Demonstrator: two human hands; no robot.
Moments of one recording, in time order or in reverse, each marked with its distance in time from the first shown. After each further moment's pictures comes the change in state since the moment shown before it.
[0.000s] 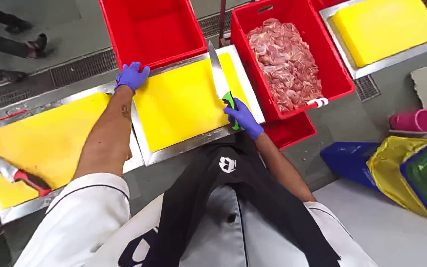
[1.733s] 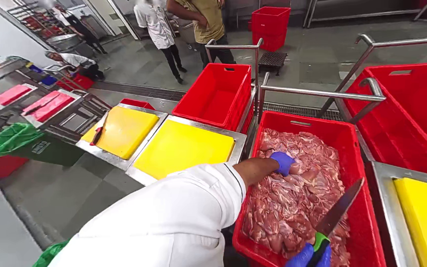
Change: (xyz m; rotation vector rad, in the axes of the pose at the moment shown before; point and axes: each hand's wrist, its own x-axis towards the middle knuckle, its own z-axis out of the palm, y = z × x) left_hand 0.102 0.568 0.254 0.180 -0.390 0.354; right_hand 0.025 0.044 -0.334 -0.488 0.800 0.023
